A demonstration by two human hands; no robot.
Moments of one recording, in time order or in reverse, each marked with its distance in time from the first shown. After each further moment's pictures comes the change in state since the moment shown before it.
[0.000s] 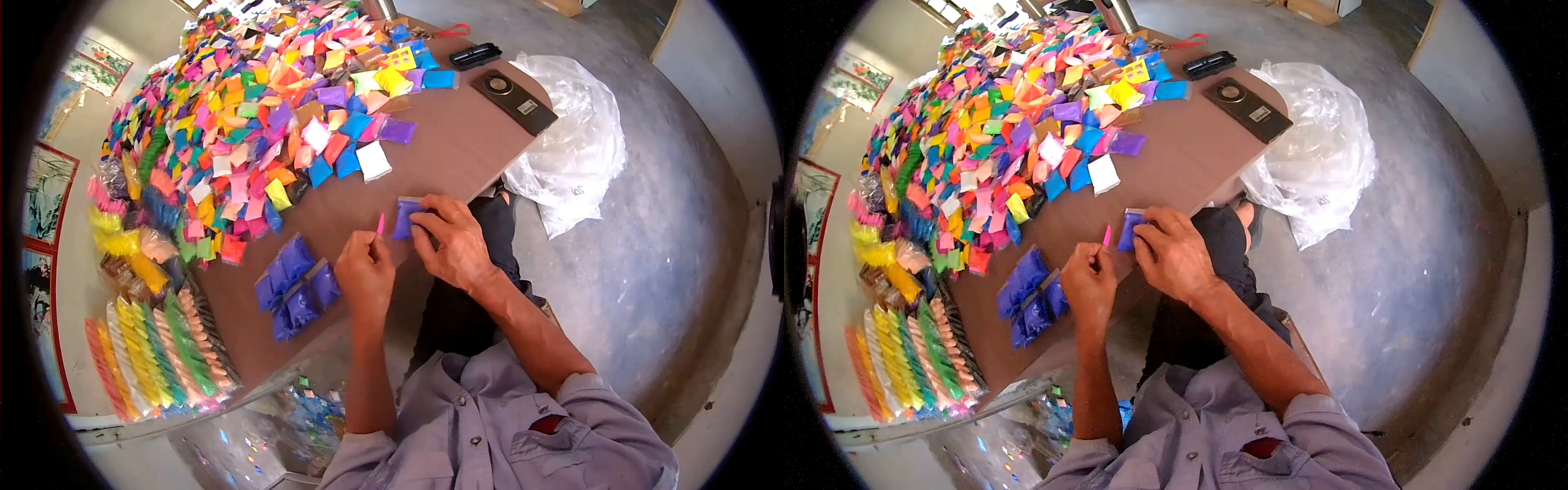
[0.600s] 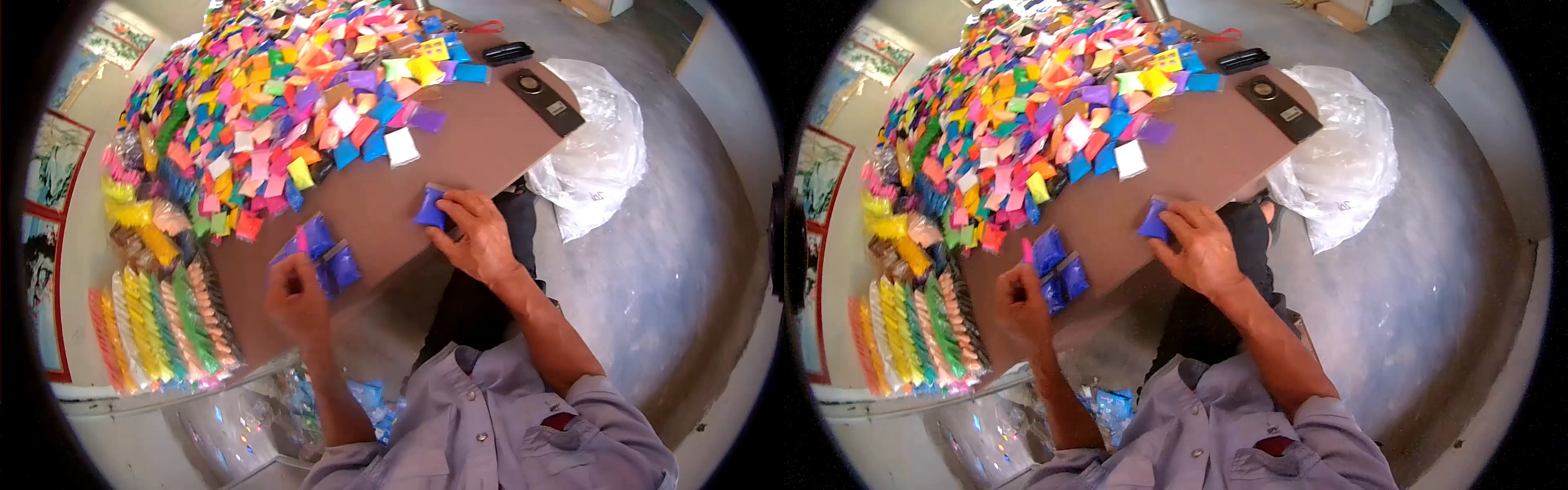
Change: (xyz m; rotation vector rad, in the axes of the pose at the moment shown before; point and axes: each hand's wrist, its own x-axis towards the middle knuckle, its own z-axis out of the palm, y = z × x) left_hand -0.018 -0.040 -0.115 0.099 0.335 -0.285; right_hand -0.002 0.002 0.001 -0.047 -0.019 0.011
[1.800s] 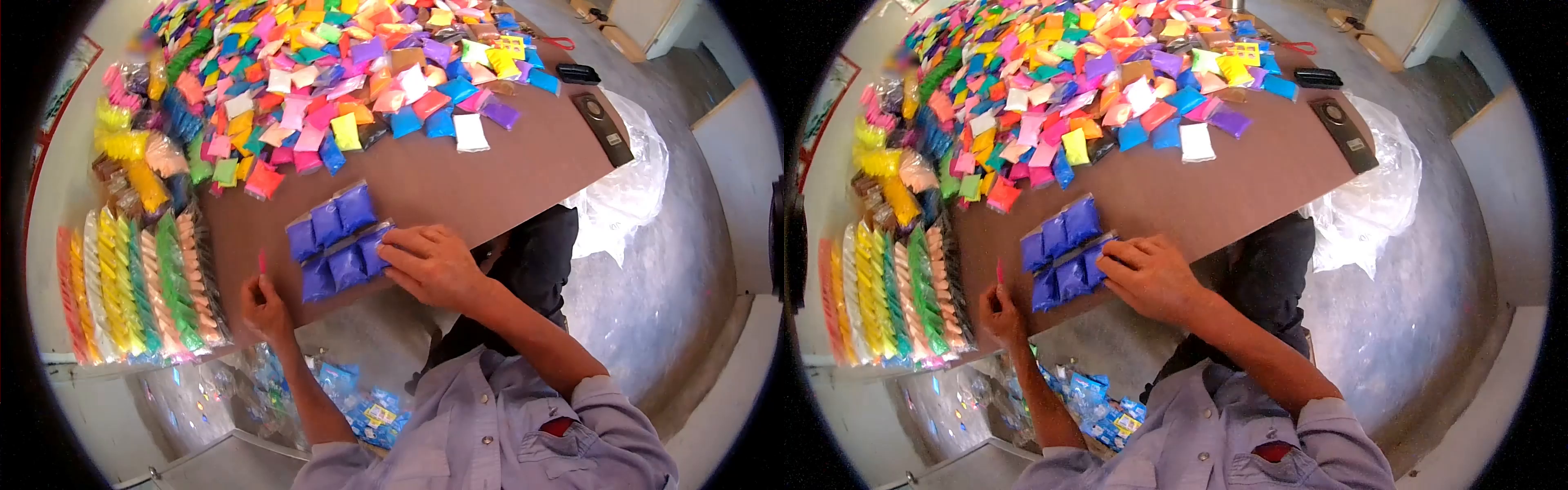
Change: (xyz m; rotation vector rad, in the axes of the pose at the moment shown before) left_hand -0.018 -0.198 -0.050 0.098 0.209 -0.226; right_hand -0.003 -0.085 0.093 0.134 -0.415 -0.393
